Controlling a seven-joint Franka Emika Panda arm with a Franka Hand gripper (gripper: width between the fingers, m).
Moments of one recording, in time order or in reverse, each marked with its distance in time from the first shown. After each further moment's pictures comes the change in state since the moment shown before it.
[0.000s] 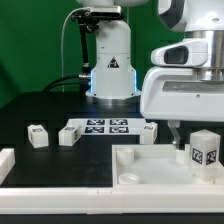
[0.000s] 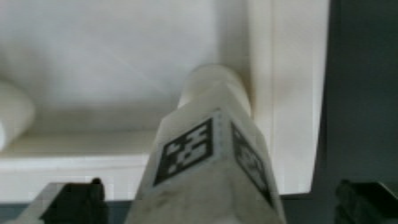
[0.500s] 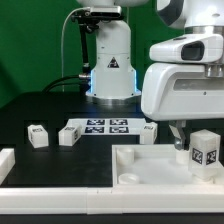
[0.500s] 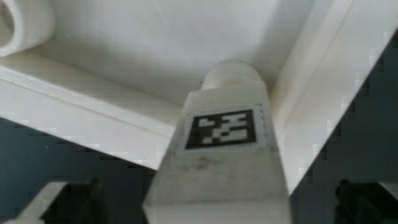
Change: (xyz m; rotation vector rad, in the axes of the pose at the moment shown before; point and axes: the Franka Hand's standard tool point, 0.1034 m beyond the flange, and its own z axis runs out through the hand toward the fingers) arm 0.002 0.003 -0.004 -0.009 0.006 -0.253
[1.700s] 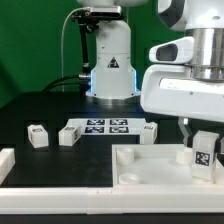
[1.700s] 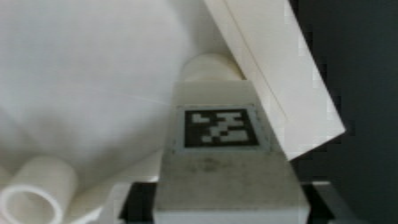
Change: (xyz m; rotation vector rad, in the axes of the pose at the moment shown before) arm -0.001 0.001 0.004 -0.021 0.007 0.992
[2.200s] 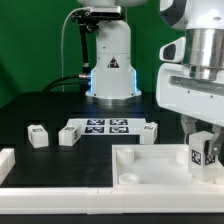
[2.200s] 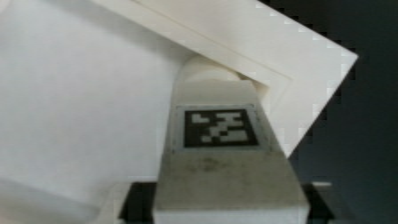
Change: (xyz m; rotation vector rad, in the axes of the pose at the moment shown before) arm -0.002 0.004 0.000 -0.026 -0.003 0.530
